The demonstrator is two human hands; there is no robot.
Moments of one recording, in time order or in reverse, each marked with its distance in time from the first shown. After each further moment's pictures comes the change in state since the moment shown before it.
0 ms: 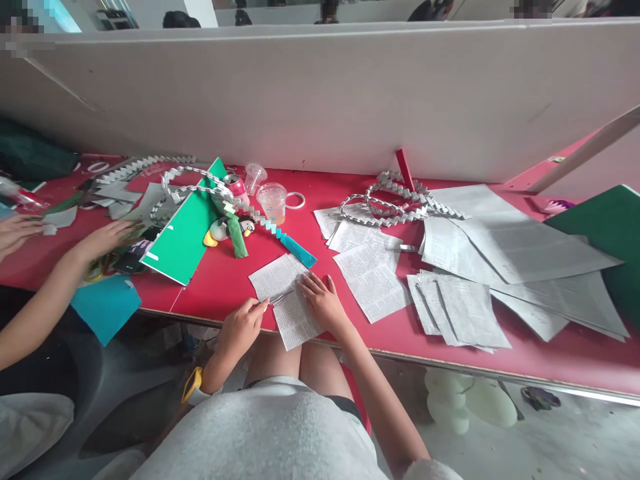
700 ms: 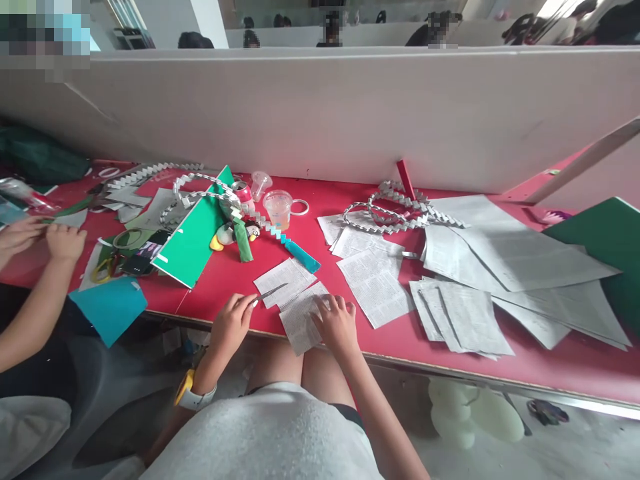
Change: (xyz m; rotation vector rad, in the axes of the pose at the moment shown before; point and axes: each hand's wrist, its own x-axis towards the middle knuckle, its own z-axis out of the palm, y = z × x) left_hand -0.001 -0.035 0.005 -0.137 0.385 0.014; right_hand -0.031 -0.033 -0.021 -0.244 0.111 0.268
